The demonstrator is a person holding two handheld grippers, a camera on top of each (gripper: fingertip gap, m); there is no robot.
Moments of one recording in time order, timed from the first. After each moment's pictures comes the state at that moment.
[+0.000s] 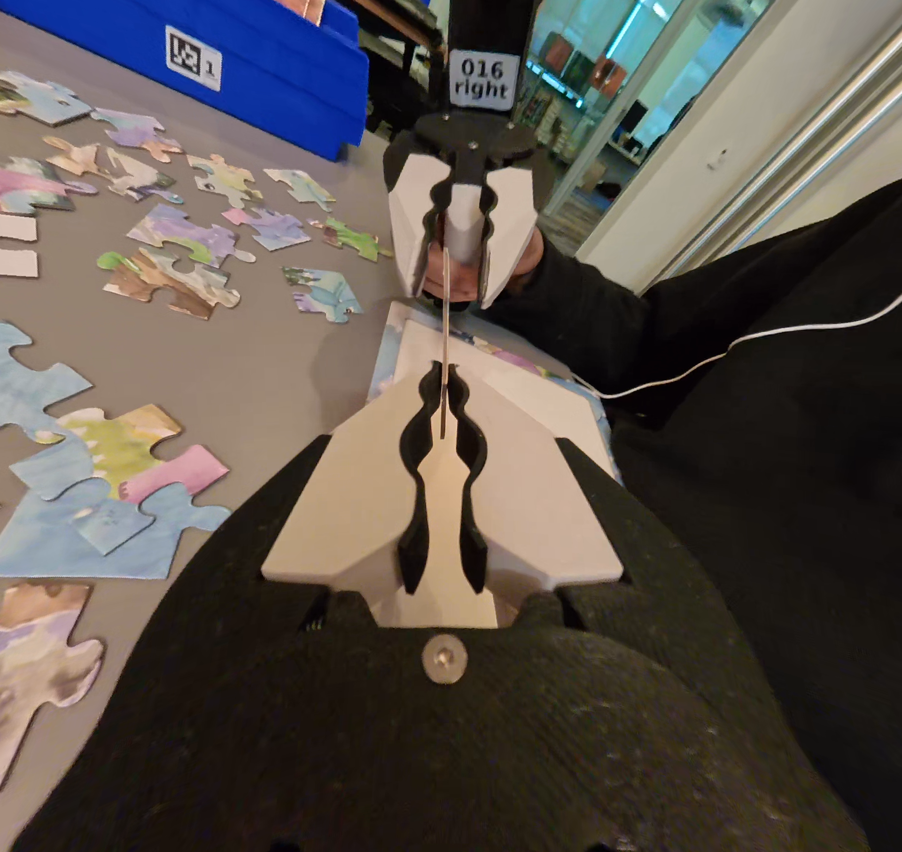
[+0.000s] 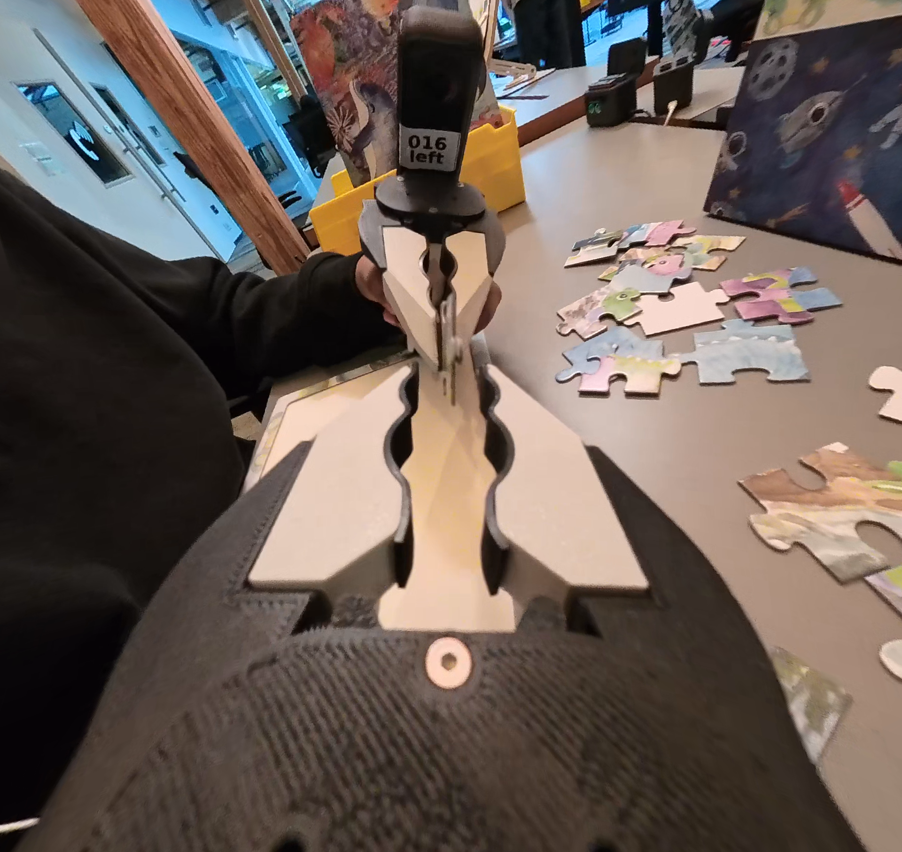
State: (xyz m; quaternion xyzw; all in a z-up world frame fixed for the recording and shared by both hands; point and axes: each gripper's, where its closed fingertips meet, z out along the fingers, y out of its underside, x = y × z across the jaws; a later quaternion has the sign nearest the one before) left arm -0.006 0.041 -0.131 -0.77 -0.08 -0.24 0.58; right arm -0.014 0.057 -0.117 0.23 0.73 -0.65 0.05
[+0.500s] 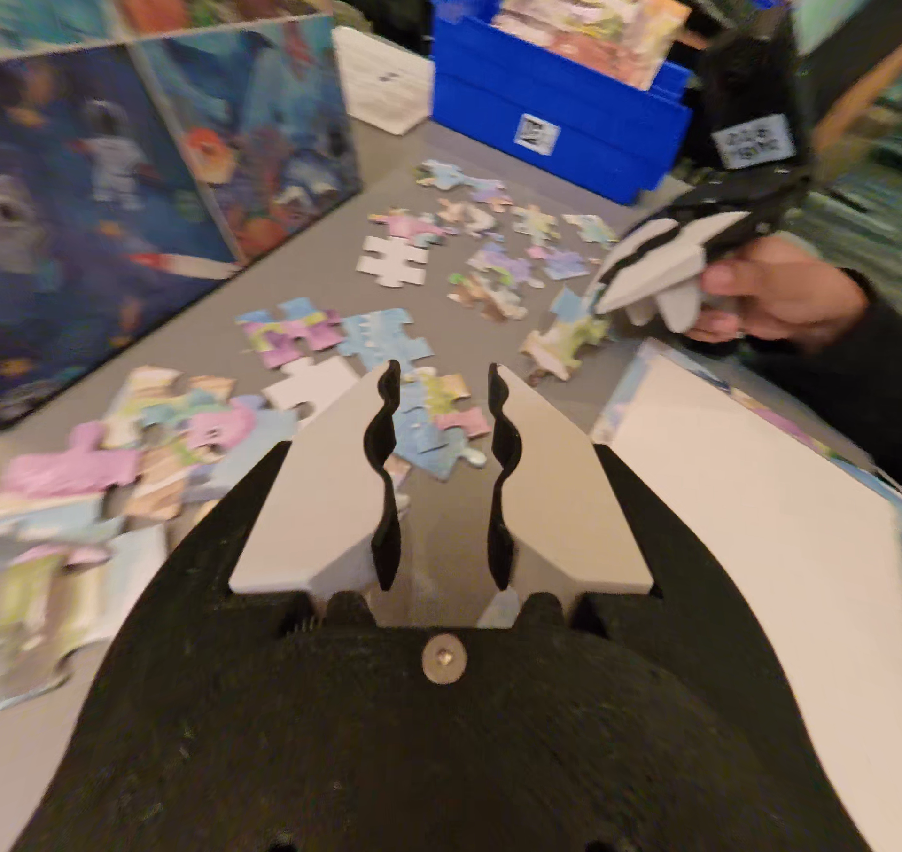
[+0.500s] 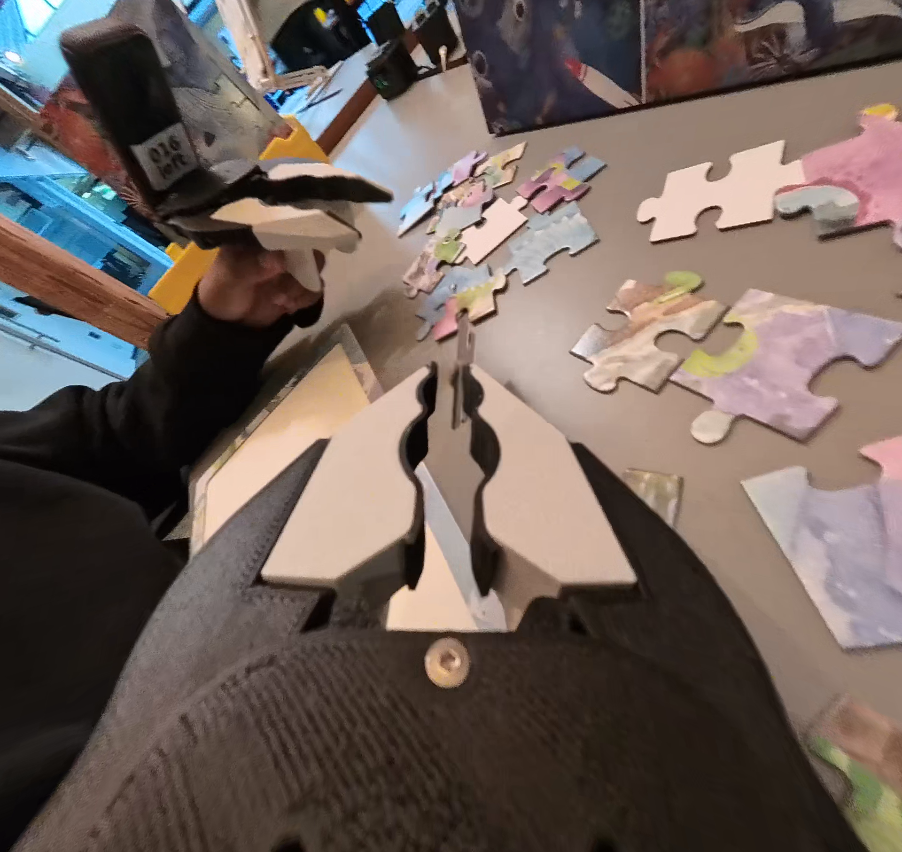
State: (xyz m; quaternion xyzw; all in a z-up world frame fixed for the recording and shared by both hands) left arm -0.111 -0.003 -0.139 -0.79 -0.24 0.03 0.57; right arm -0.064 0.103 -0.159 0.45 0.68 -0.58 0.04
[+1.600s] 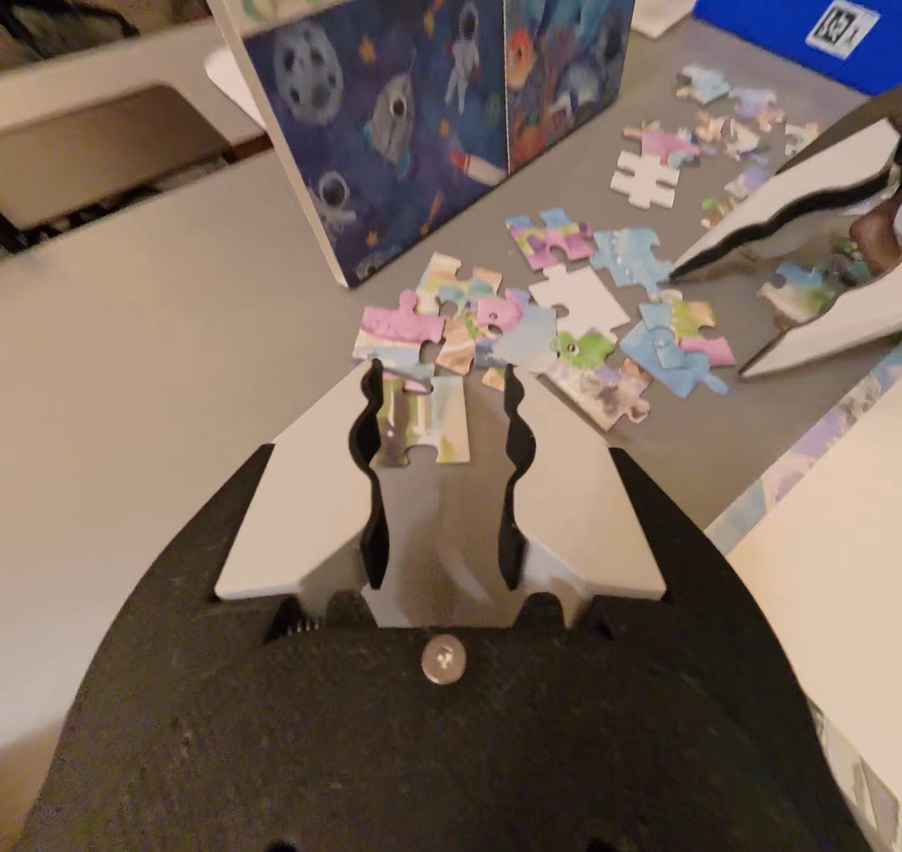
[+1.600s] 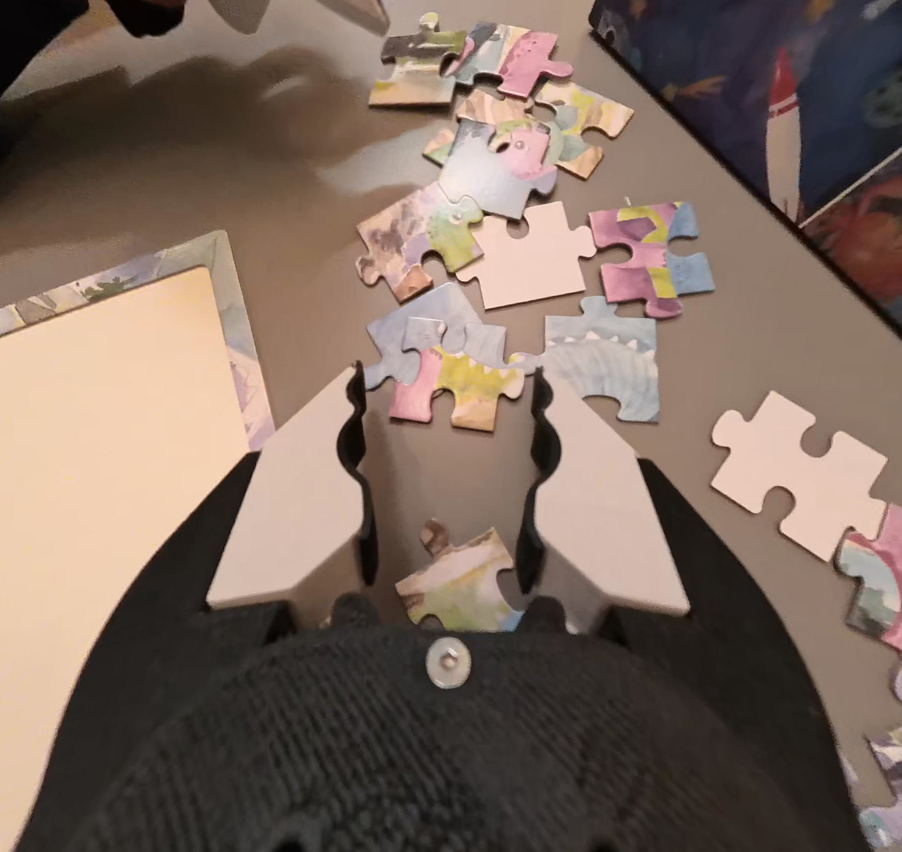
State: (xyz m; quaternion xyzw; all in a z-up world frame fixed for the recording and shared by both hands) left arm -0.183 -0.114 -0.164 -0.81 -0.34 0.14 0.46; right arm -0.114 0.017 -0.199 0.27 0.88 -0.38 -0.07
